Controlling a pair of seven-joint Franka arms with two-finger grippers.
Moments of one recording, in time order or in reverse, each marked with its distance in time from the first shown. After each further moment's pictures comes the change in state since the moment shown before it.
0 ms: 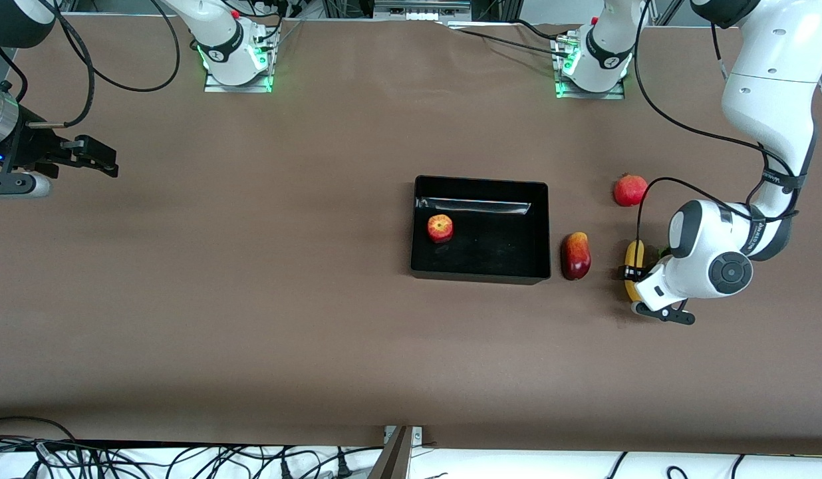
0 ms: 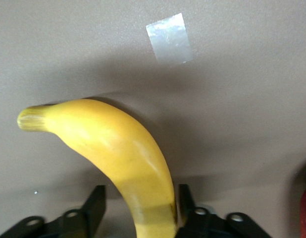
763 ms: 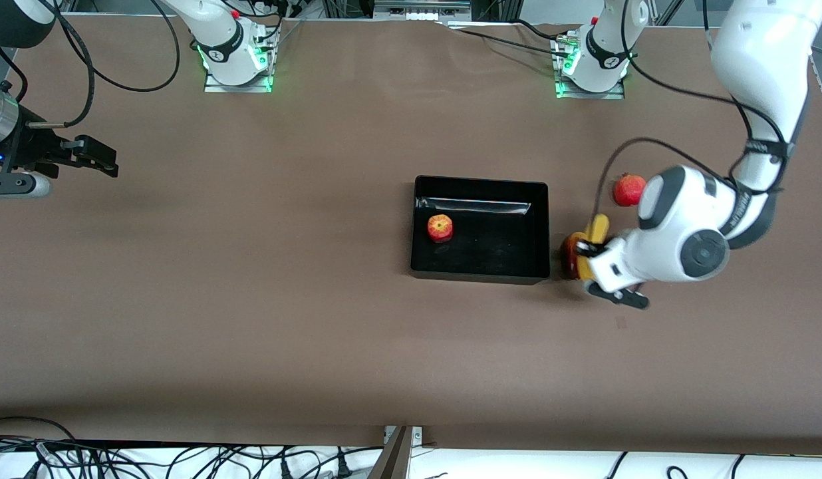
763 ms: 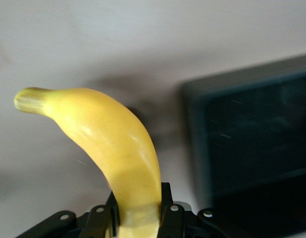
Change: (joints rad) left arm -0.005 -0.158 -0.315 0.059 -0.126 -0.334 -0.202; right arm 0.000 0.000 0.000 0.000 0.000 0.000 0.000
